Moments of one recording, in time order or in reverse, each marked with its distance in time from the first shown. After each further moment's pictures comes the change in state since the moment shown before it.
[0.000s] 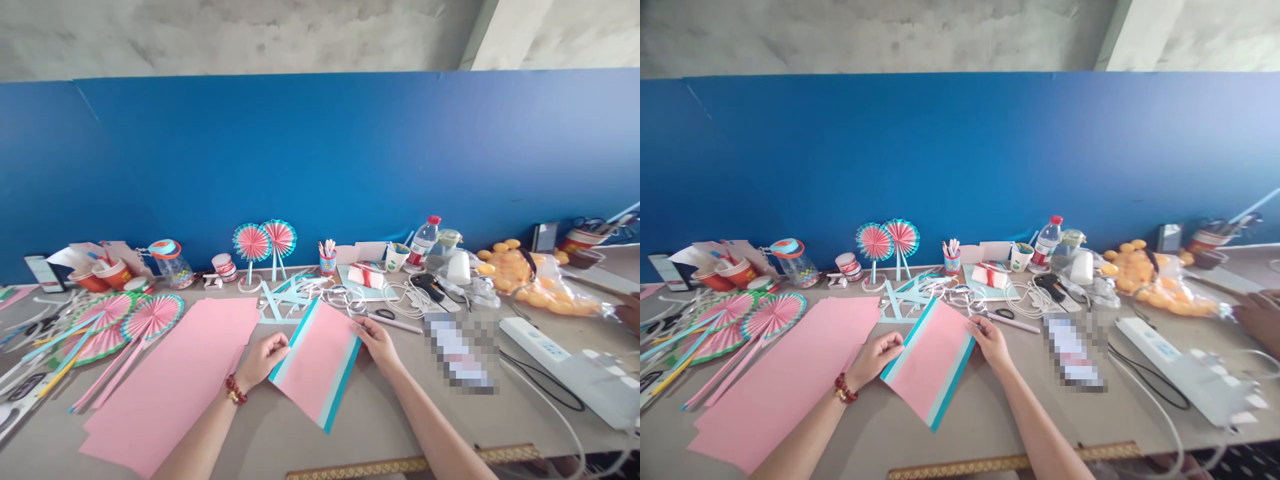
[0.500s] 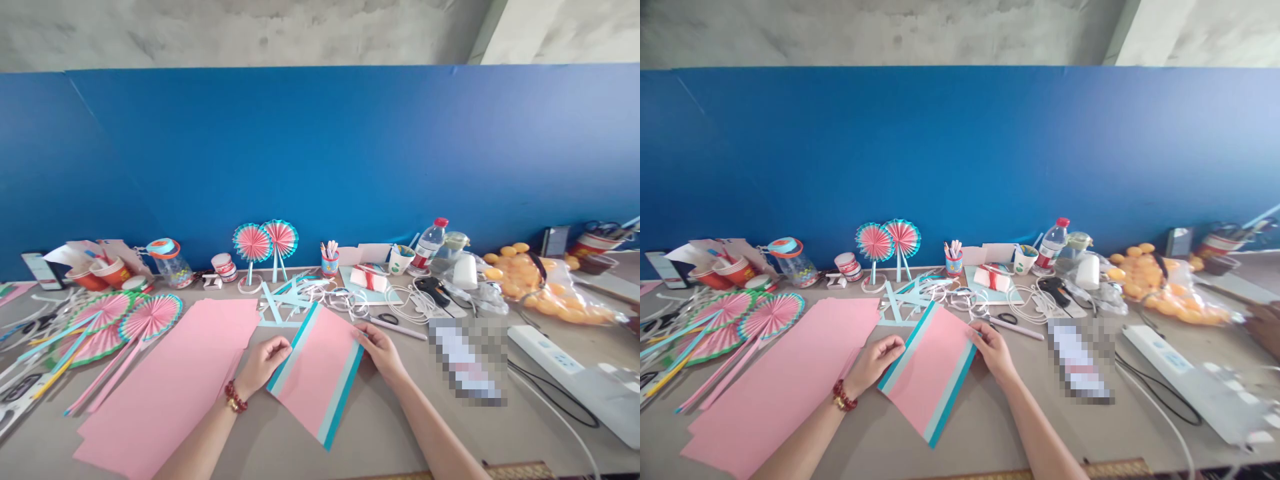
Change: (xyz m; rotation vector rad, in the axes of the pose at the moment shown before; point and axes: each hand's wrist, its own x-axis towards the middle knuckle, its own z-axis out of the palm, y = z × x) left_hand 0.001 0.004 0.002 -0.055 0.041 -0.036; right_hand -0.002 -0.002 -0.001 0.012 -0.046 0.034
